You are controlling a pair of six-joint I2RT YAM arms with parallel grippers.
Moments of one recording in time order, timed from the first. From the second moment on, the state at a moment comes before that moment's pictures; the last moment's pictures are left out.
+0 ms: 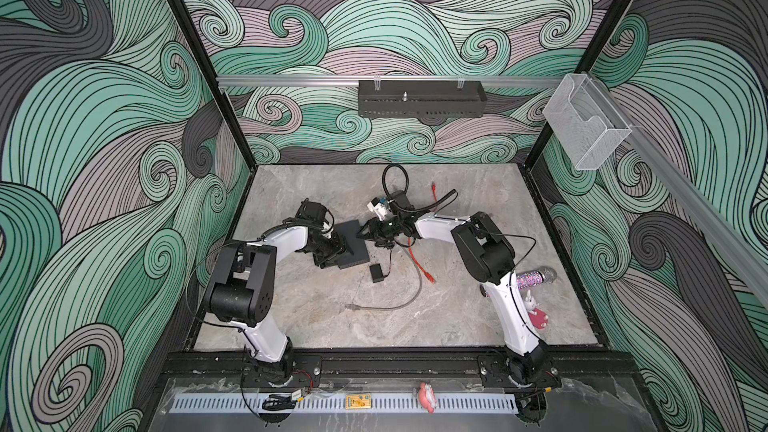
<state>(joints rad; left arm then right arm) -0.19 1.68 0.95 -0.56 0.49 -0.58 0.63 2.34 1.58 -0.04 -0.73 0.61</state>
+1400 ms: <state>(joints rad) 0.02 2.09 1.58 -0.74 0.38 -0.48 0.79 1.98 1.23 -0.20 -0.55 0.40</state>
